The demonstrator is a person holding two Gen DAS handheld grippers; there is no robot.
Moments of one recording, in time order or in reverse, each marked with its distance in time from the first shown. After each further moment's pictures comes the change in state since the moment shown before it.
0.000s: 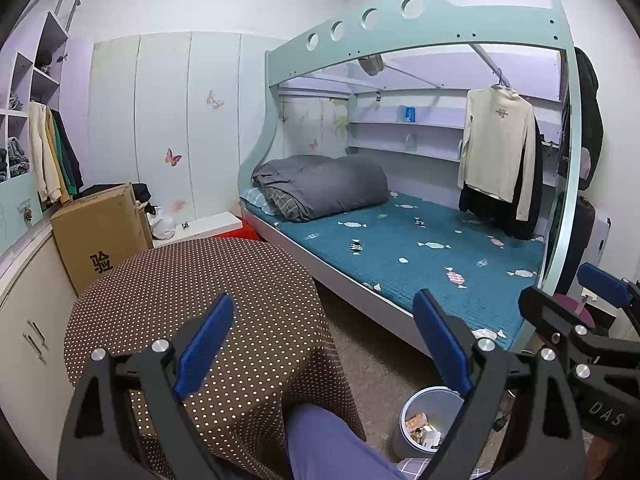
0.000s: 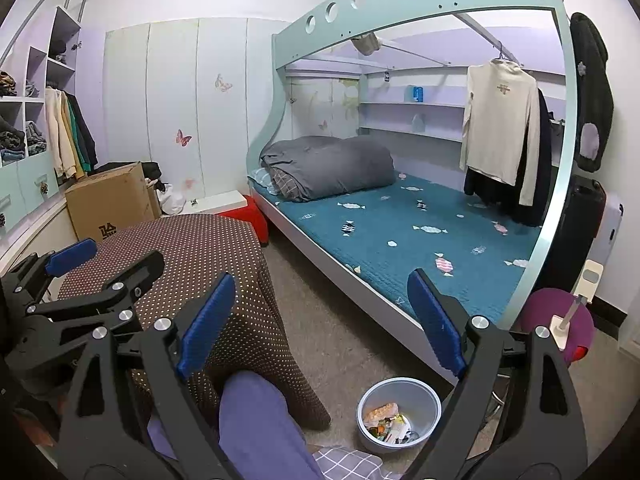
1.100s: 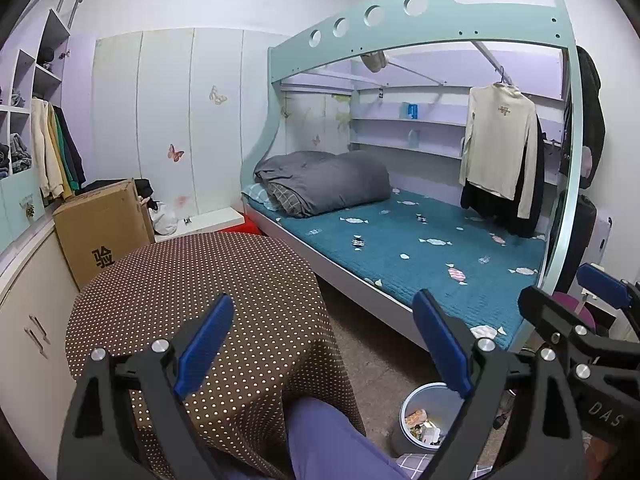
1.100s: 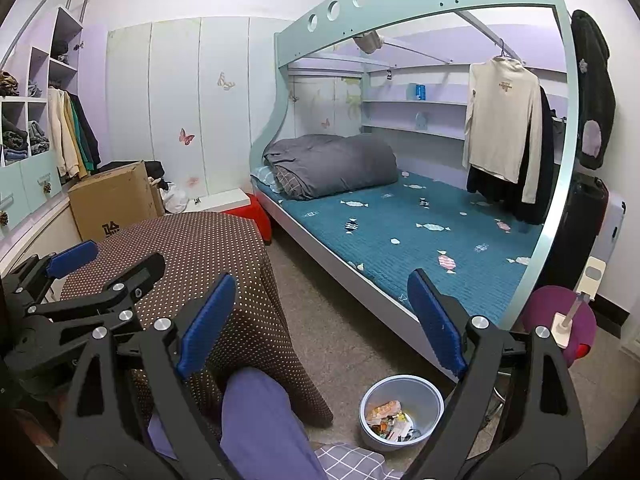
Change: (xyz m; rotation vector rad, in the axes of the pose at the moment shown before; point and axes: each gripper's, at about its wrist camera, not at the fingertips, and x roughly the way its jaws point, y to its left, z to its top) left arm -0.005 -0.007 -0.005 -0.008 0.011 0.013; right arm -0.002 -0.005 -0.004 0.003 0.004 0.013
